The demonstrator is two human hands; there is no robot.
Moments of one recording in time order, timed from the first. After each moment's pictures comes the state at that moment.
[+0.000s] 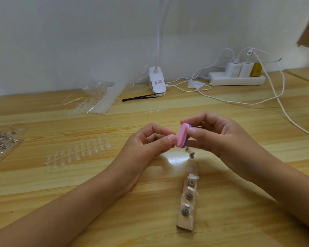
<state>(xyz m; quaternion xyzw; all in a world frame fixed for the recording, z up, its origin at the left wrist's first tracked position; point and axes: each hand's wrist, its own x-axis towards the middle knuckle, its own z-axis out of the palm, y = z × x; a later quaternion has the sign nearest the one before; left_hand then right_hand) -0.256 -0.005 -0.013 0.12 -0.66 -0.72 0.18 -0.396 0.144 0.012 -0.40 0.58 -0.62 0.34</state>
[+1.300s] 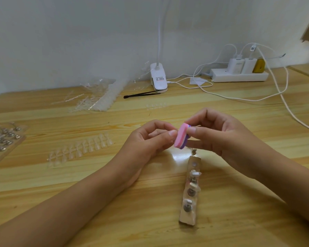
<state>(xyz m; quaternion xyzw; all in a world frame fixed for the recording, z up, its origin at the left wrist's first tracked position) -0.256 -0.006 -0.011 0.11 -0.64 -0.74 0.17 -0.392 0.144 0.015 -0.41 0.56 -0.61 0.38</state>
